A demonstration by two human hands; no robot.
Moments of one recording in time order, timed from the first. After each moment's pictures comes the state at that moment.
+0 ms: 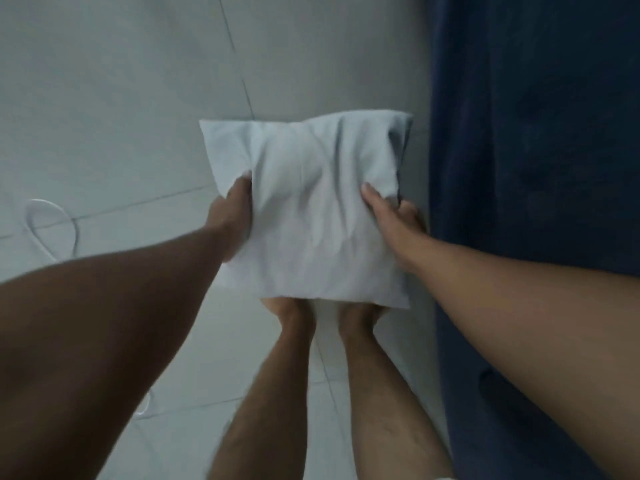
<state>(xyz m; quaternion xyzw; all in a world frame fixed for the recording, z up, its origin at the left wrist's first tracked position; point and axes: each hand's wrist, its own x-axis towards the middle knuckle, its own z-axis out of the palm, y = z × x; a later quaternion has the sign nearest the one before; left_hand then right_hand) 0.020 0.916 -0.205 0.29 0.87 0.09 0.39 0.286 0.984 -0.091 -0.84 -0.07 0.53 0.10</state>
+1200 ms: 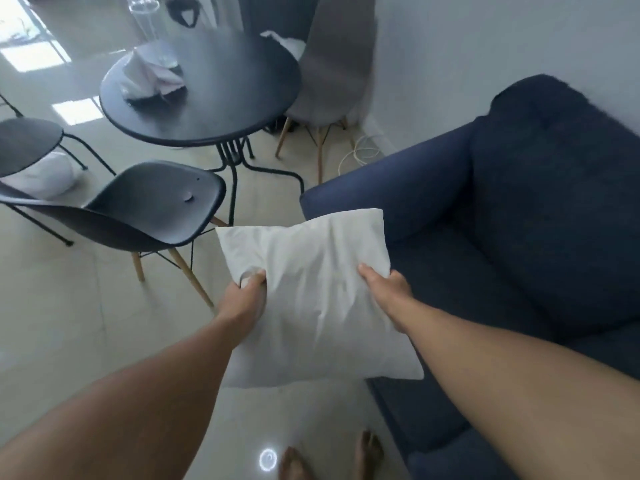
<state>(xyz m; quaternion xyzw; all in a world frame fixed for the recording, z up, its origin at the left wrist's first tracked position) 0.152 1.211 0.507 0.49 0.69 0.12 0.52 0.378 1.097 0.486 -0.83 -0.07 0.43 0.36</state>
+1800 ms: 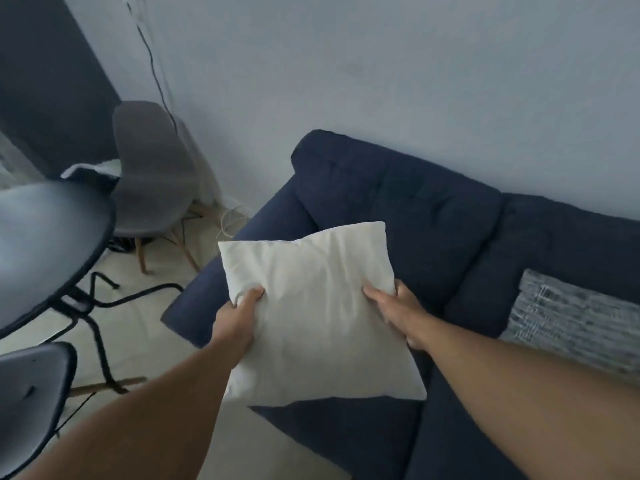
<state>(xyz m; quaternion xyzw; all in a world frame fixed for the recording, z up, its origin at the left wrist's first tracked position) 0.431 1.169 0.572 0.62 0.55 0.03 0.56 0.573 0.918 0.564 -0.78 0.07 0.32 0.53</state>
